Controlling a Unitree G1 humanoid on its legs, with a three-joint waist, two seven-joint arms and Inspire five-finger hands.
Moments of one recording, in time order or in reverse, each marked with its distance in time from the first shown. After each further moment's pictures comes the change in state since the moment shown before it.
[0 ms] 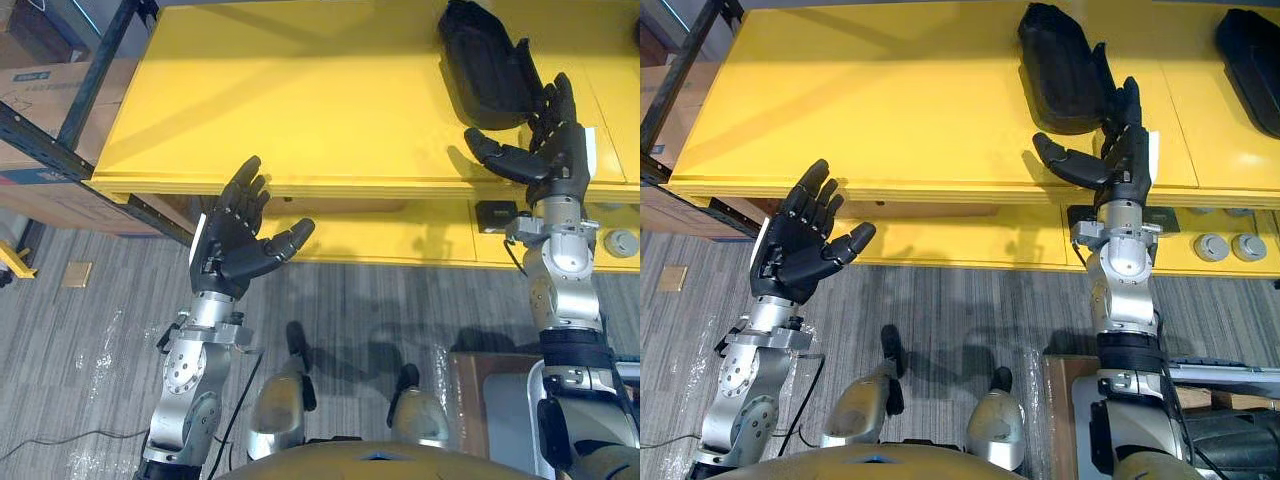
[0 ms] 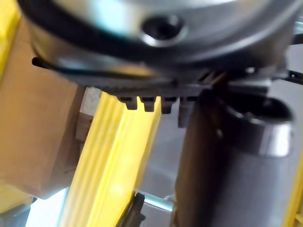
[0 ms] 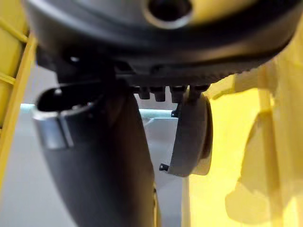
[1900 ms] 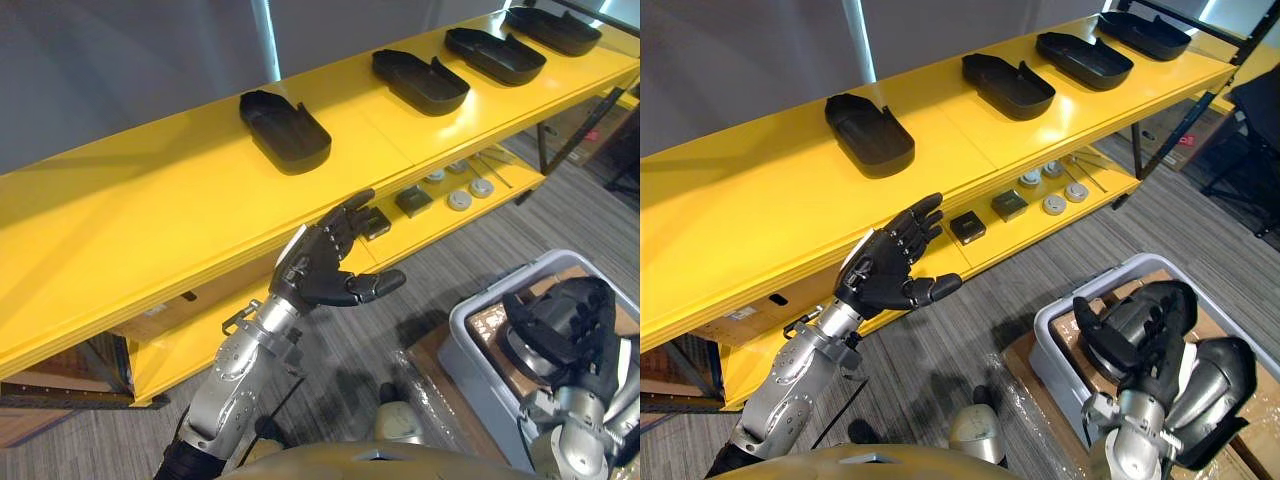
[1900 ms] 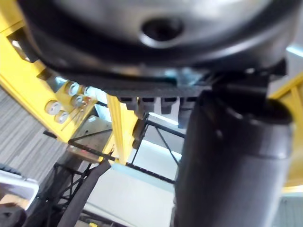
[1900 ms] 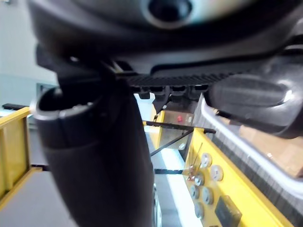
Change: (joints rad) left arm -0.095 0.029 -0.282 0.051 0.002 0.151 -0.182; right arm 0.952 0.404 -0.104 -0.451 -0.101 0.014 -0.206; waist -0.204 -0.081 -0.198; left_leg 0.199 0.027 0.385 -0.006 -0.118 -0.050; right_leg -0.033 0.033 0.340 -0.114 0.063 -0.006
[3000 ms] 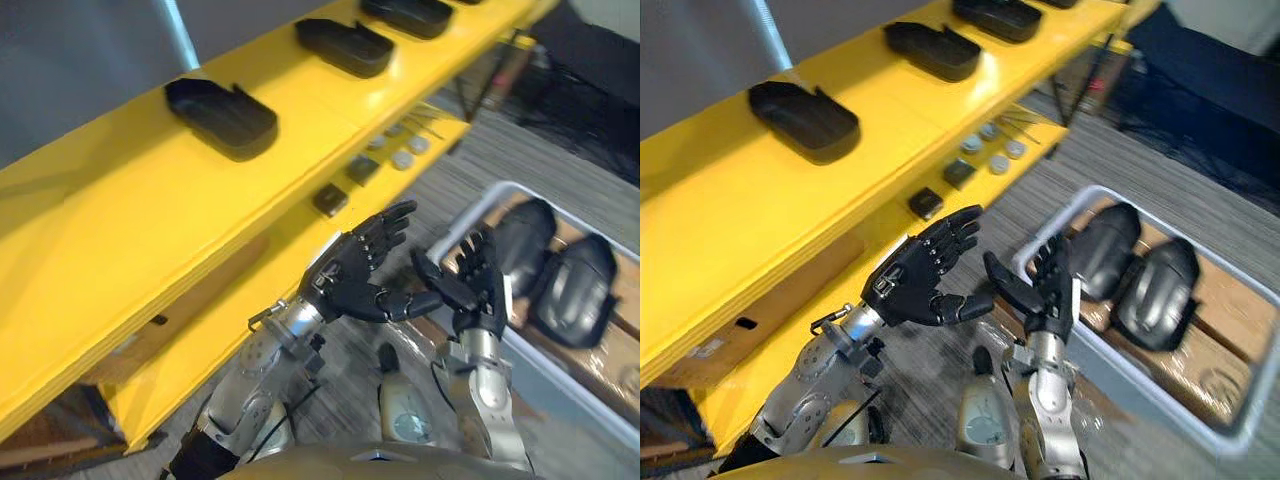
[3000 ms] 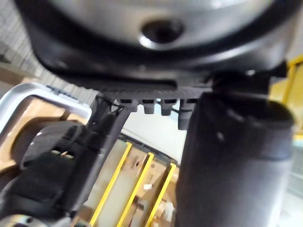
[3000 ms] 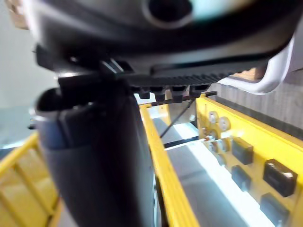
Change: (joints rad) left arm -0.079 -0.035 -0.082 0.099 -0.009 -0.019 -0.008; right arm -0.367 -0.035 0.398 0.194 0.099 -0.219 0.058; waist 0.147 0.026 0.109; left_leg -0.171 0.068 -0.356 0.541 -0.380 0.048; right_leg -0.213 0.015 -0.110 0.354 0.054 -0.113
